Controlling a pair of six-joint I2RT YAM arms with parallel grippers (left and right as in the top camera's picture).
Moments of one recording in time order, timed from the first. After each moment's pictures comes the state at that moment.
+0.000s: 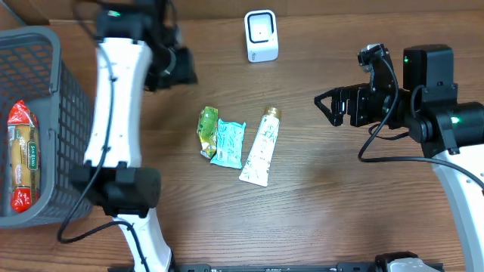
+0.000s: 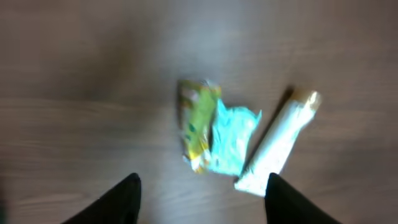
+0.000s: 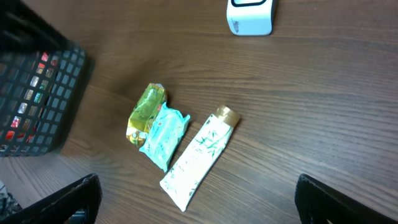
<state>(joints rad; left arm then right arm) -0.05 2.07 2.41 -1.67 0.14 -0.20 0.13 1.34 1.41 -0.93 -0.53 0.07</state>
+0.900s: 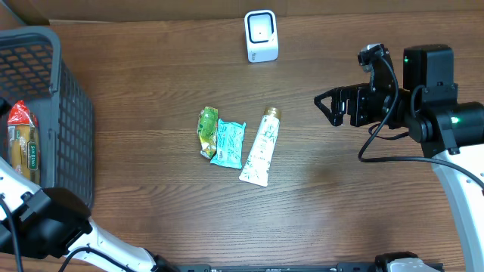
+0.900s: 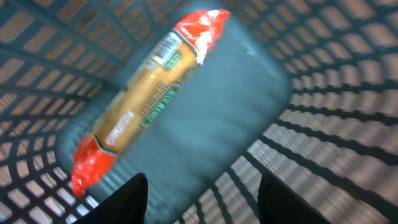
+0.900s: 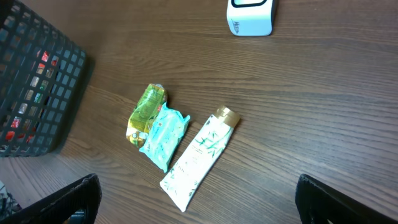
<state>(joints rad) 0.78 2.01 2.33 -1.47 0.01 -0.18 0.13 1.34 1.41 -0.92 -0.53 0.07</state>
